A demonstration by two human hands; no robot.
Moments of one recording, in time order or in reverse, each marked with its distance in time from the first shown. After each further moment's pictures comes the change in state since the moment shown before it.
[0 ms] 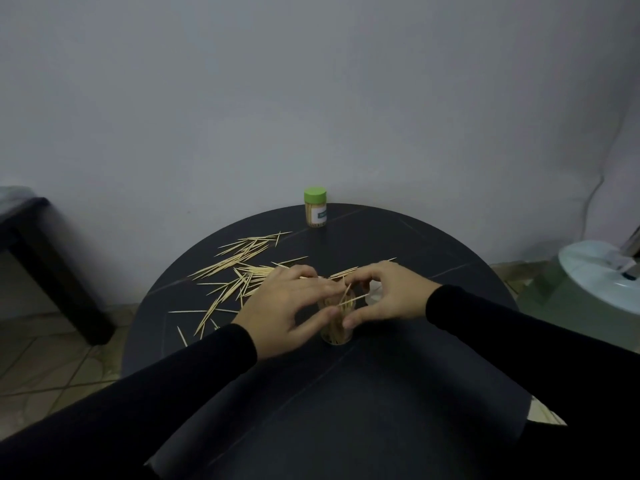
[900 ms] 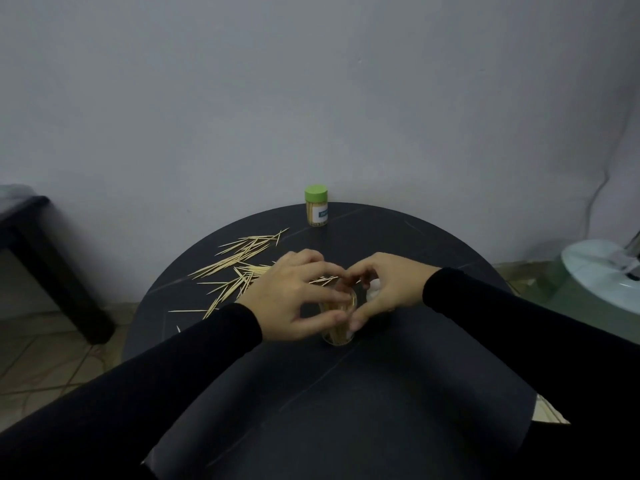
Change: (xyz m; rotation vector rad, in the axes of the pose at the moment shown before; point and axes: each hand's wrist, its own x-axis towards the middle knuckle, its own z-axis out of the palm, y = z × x) left_hand 0.022 -0.013 -0.006 0.083 -0.104 0.201; right_hand 0.011 -0.006 -0.016 -0.080 -0.120 0.035
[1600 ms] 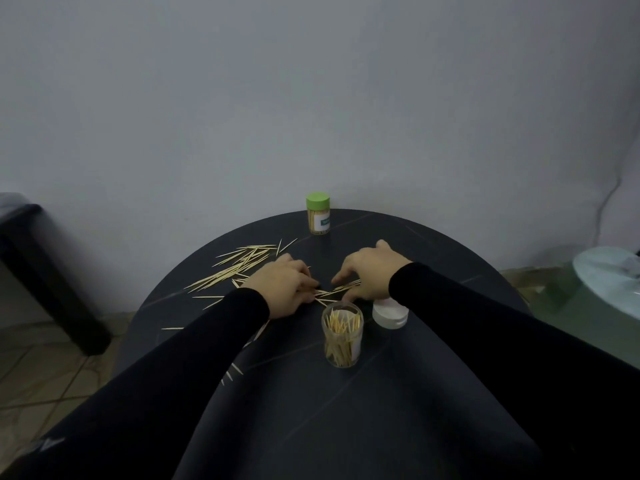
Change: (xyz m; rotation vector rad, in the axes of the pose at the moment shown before) left_hand 0.024 -0.059 0.025 0.106 -0.520 -0.443; right_hand 0.067 0.010 -0.008 -0.641 0.057 0.130
